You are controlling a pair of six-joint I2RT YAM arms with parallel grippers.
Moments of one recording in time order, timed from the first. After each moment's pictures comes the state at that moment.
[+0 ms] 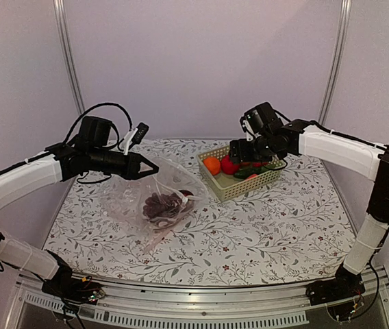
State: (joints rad) left arm -0.53 1.31 1.04 -0.33 0.54 -0.19; right arm 0.69 1.74 1.51 -0.56 0.19 0.39
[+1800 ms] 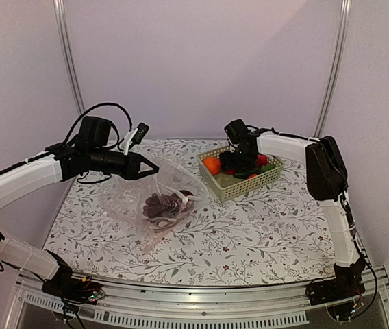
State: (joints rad) left arm -0.53 1.31 1.04 -0.33 0.55 -0.19; right arm 0.57 2.35 1.97 -0.62 0.17 0.36
